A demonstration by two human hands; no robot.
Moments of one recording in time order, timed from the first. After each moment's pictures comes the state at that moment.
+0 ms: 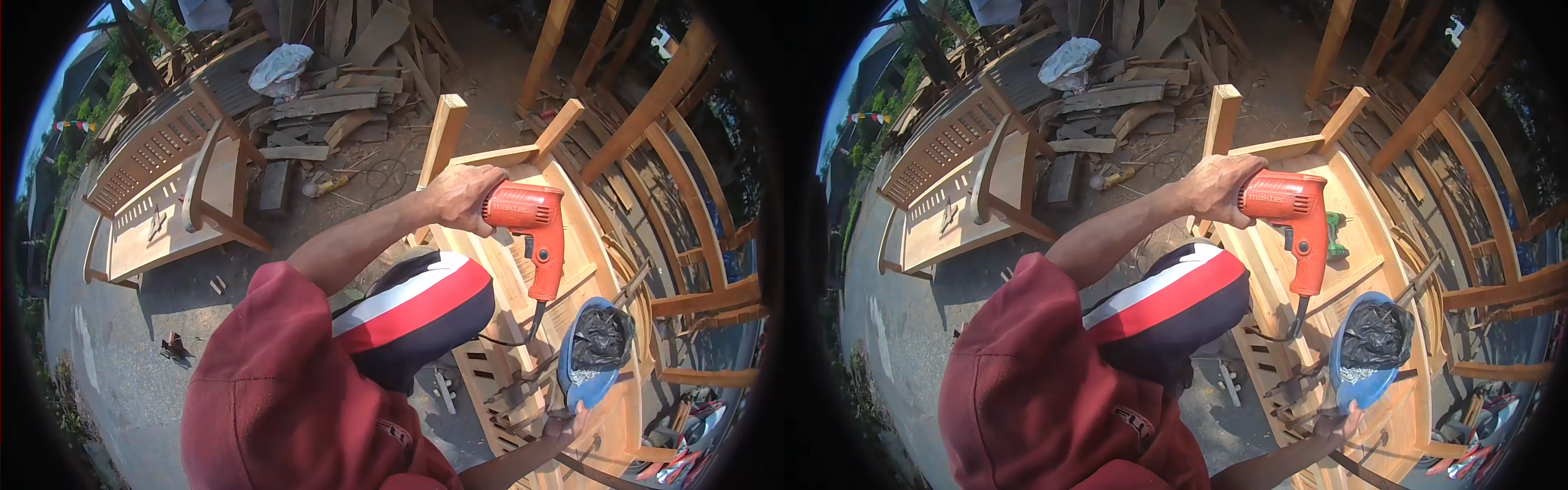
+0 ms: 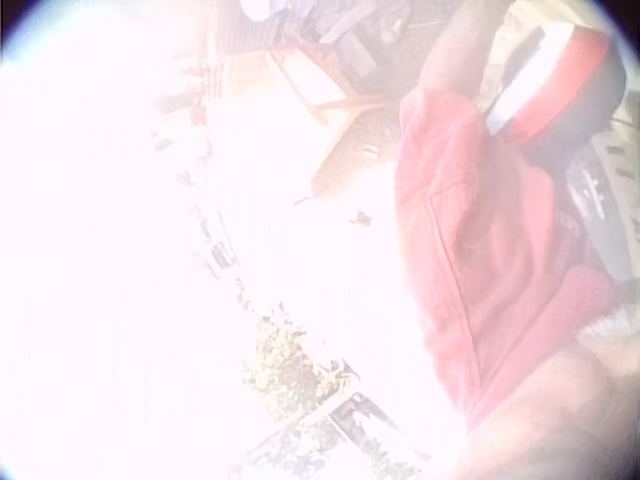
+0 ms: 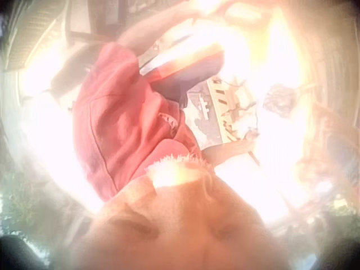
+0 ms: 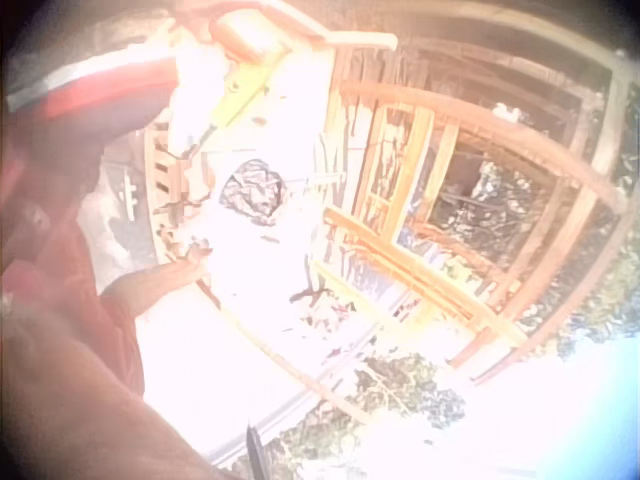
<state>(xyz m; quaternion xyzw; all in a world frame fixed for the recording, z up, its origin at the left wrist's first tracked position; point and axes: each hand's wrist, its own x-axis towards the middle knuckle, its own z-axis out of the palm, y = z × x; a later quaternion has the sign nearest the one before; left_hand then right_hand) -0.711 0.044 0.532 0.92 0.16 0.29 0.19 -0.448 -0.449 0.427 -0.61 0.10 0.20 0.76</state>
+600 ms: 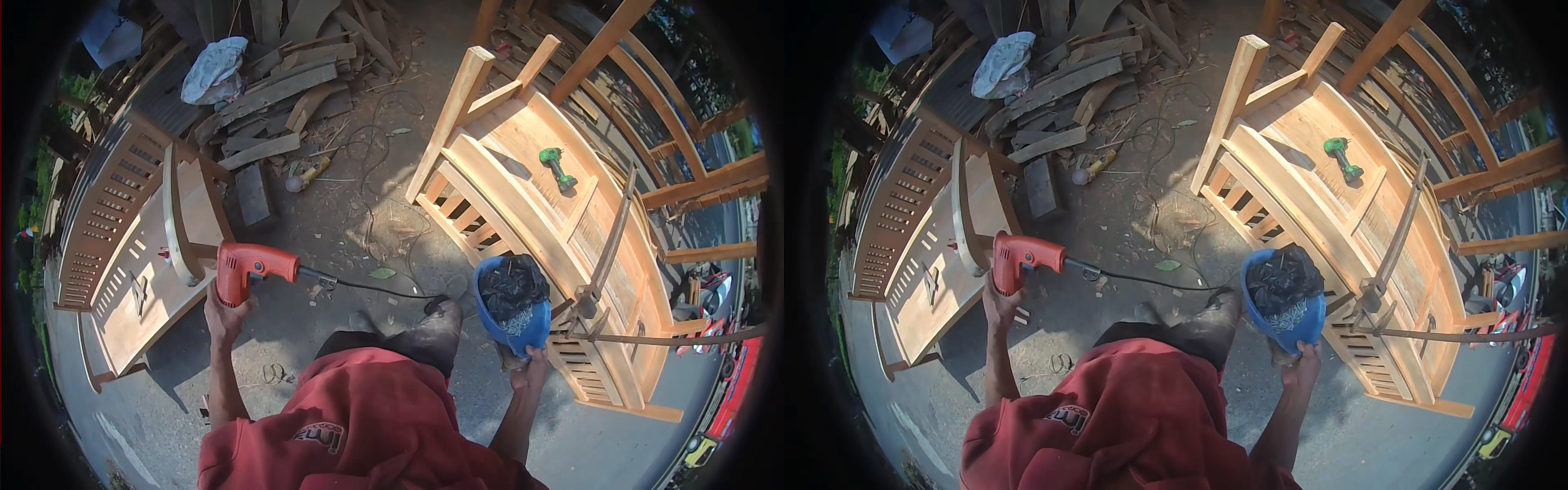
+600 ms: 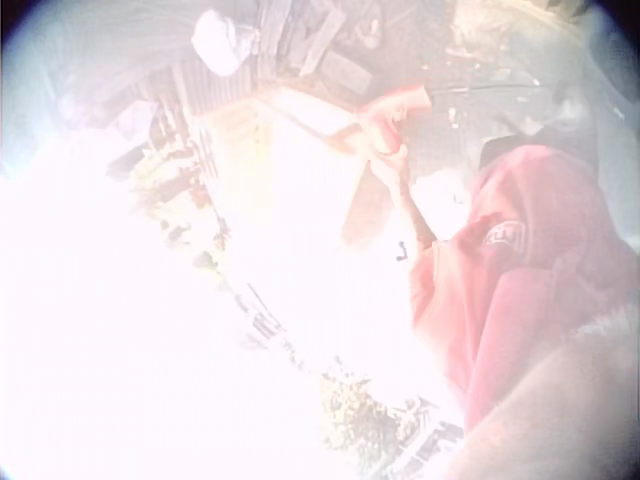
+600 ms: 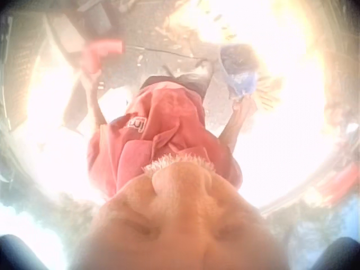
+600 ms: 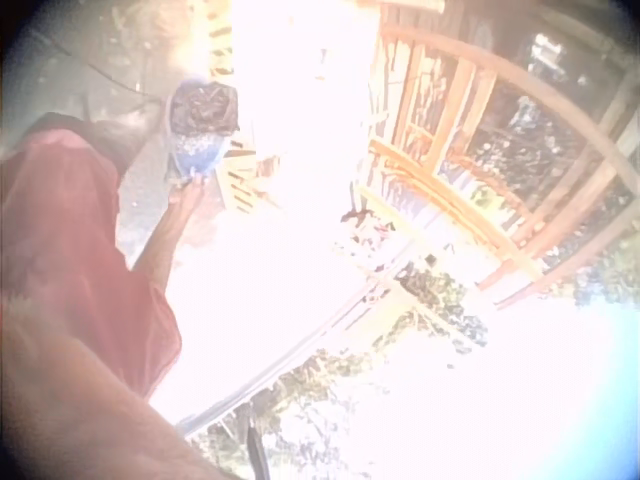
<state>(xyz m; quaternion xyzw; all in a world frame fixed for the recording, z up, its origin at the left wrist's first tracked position) -1.346 0.020 0.445 0.68 0.64 0.23 0.26 -0.855 -0.340 0.389 -0.58 0.15 0.33 0.73</state>
